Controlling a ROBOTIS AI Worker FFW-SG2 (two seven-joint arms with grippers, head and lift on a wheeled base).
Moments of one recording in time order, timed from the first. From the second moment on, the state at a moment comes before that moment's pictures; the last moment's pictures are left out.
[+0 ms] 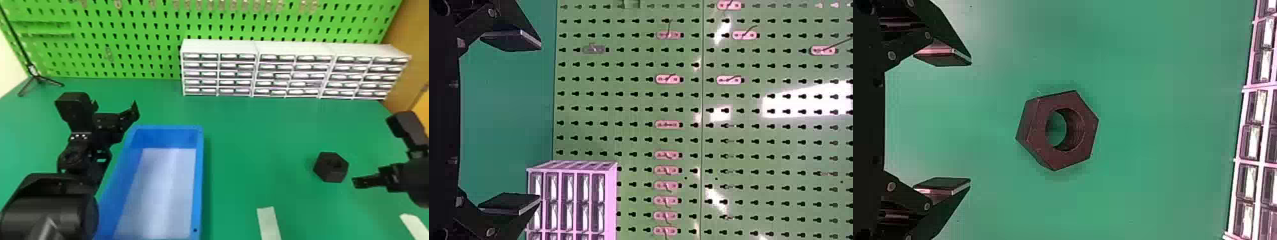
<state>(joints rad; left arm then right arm) -0.05 0.10 0.03 -1.75 0.11 0.19 0.00 -0.19 -0.37 -0.05 -1.88 0.75 1.46 1.21</state>
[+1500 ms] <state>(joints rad) -0.05 0.10 0.03 -1.74 0.11 0.18 0.00 -0.34 -0.35 0.08 -1.71 0.75 1.35 1.21</state>
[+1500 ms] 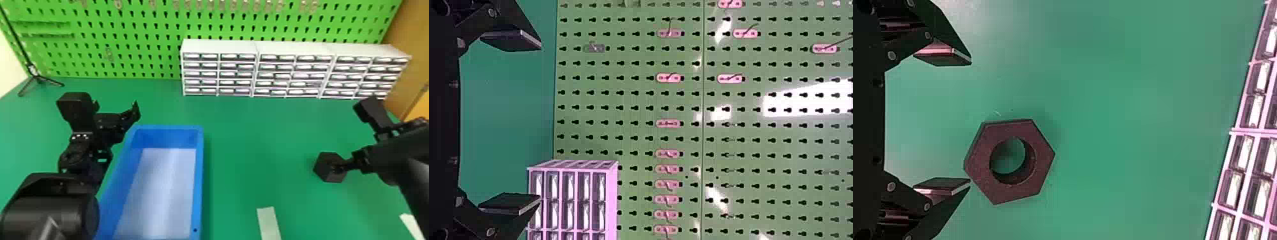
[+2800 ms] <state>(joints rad) -0.05 0.10 0.03 -1.74 0.11 0.18 0.00 -0.49 -0.31 0.19 -1.31 0.61 1.10 1.01</state>
